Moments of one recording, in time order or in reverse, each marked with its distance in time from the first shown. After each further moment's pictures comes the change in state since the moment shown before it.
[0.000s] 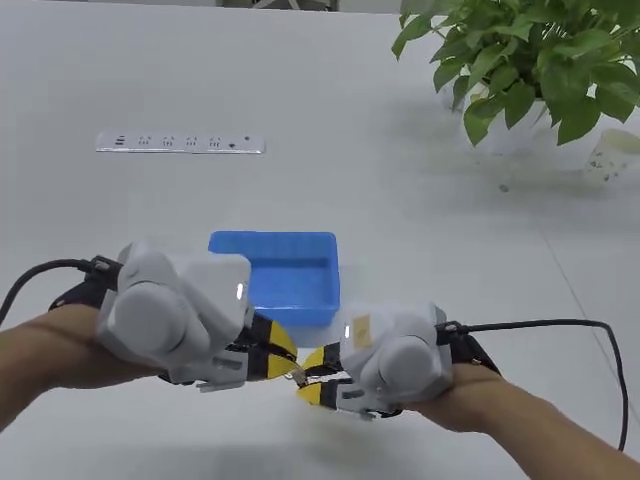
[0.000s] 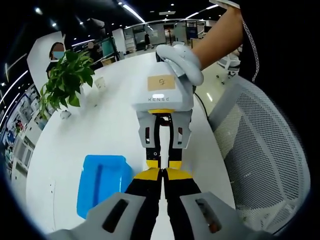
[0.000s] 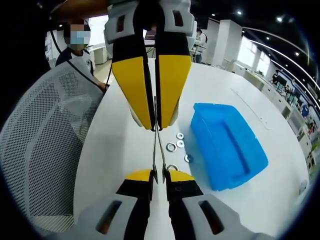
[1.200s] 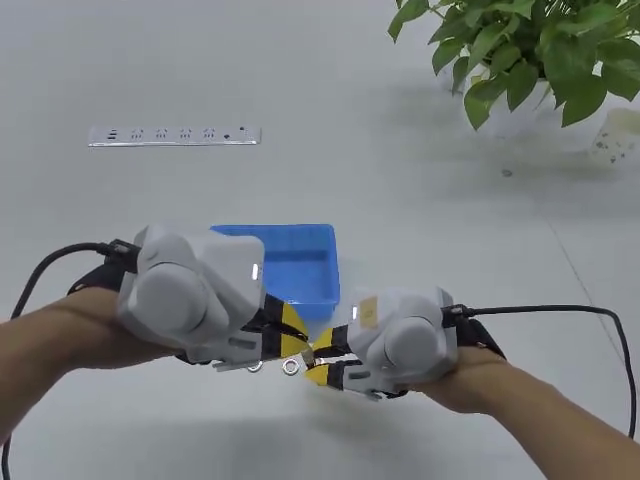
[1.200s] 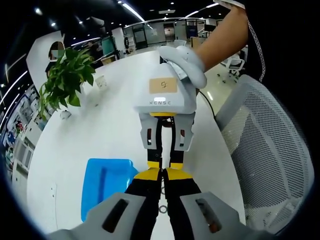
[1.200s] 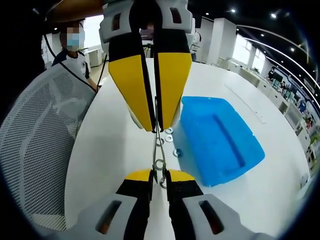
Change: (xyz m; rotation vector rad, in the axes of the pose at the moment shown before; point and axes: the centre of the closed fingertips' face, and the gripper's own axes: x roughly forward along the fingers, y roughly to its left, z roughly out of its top) left arm 0.014 0.019 0.002 0.007 0.014 0.000; right arm 0.000 -0.019 -0.012 0.031 -0.007 -0.026
